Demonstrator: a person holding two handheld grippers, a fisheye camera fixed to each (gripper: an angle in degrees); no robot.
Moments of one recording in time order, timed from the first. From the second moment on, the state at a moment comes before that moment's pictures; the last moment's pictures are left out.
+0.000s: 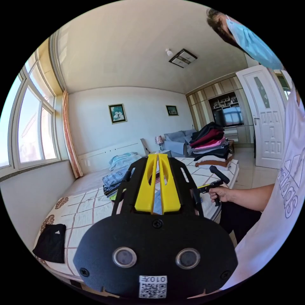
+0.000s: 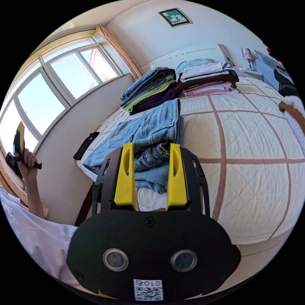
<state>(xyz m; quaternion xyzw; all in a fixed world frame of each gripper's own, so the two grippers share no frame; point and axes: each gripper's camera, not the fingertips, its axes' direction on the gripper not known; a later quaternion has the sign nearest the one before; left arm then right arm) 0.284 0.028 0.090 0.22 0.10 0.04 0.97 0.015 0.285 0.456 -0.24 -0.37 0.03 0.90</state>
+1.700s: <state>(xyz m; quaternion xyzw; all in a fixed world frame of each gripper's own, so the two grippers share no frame) -0.326 0.362 0.193 -0.02 0.20 -0.50 0.84 -0.243 0.274 0.400 -0.24 -0.42 -0.25 0.84</state>
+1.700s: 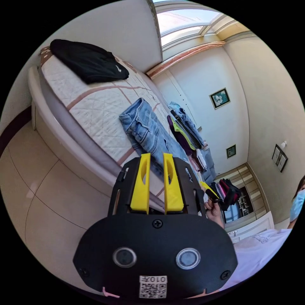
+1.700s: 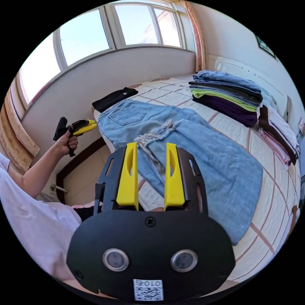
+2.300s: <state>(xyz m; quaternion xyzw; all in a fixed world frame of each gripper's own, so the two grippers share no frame) -0.358 0.322 0.135 -0.03 0.23 -0.45 0.86 -0.170 0.187 0.400 -0.17 -0.31 -0.19 0.92</state>
